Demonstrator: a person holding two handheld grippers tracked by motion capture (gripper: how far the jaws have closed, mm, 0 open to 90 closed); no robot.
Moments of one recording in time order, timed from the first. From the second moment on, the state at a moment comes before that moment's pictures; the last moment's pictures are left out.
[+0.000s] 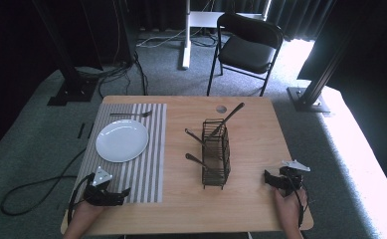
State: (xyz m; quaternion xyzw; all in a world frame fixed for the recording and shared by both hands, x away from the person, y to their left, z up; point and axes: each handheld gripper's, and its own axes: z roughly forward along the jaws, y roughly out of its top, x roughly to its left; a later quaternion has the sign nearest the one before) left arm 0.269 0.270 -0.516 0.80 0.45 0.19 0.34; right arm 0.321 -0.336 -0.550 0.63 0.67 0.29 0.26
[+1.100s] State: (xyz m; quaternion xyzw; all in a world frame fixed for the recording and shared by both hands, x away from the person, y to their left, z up) left arm 0.261 0.193 -0.459 0.82 0.35 0.18 0.43; right arm 0.321 -0.336 -0.550 0.63 0.67 0.29 0.26
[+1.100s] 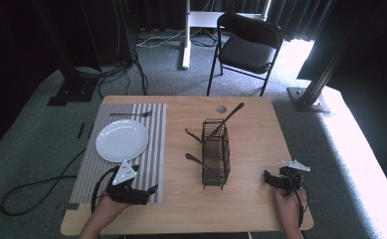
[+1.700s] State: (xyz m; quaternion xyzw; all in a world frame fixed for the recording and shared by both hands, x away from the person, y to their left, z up) left arm 0.265 0.147 -0.426 0.82 0.31 0.16 0.45; right arm 0.321 -0.336 -0.550 0.63 0.67 0.29 0.26
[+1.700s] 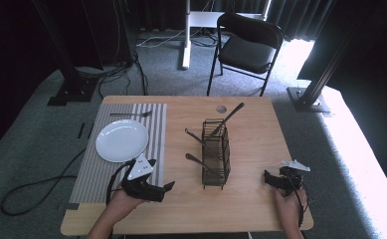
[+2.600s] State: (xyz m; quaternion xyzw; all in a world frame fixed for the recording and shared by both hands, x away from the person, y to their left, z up) left arm 0.277 0.093 -0.394 0.81 0.29 0.16 0.49; right arm 0.321 -0.336 -0.550 0.62 0.67 0.29 0.26
